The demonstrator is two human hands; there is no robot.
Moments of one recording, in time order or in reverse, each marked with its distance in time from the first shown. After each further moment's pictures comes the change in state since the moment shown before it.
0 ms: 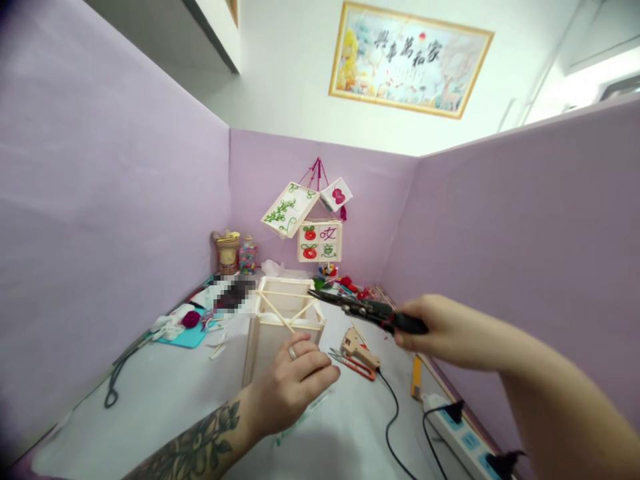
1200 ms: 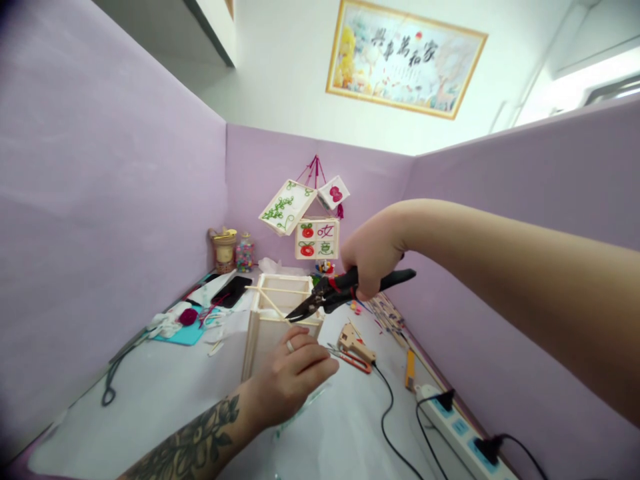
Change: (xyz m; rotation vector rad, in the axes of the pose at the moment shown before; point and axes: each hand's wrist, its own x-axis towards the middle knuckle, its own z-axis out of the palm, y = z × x) left_hand 0.004 0.001 -0.004 -0.029 0.063 -0.004; right_hand 0.064 -0.159 0.018 -1.090 -0.767 0.046
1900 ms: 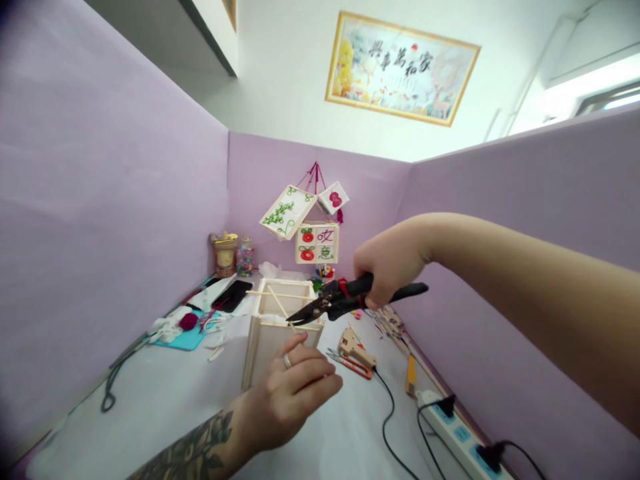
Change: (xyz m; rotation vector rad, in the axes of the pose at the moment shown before) left_hand 0.005 0.014 -0.016 -0.029 0.081 0.022; right_hand -0.015 0.013 0.011 0.033 0.008 -0.025
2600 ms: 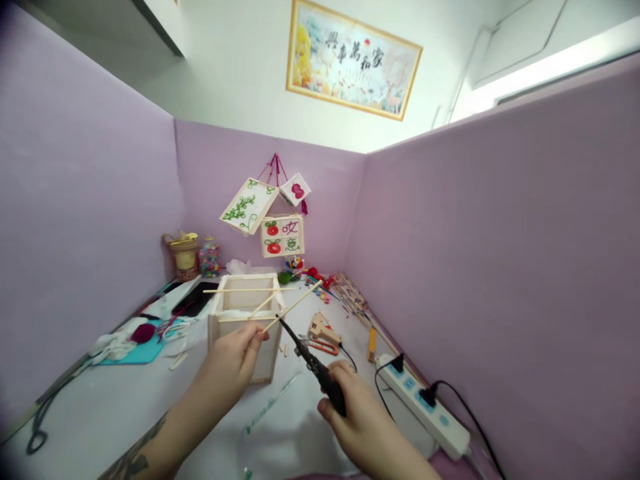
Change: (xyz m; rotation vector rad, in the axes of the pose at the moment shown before) left_hand -0.003 -0.015 -0.005 -0.072 -0.452 -0.874; right_hand 0.041 -0.050 0.270 0.911 0.786 0.017
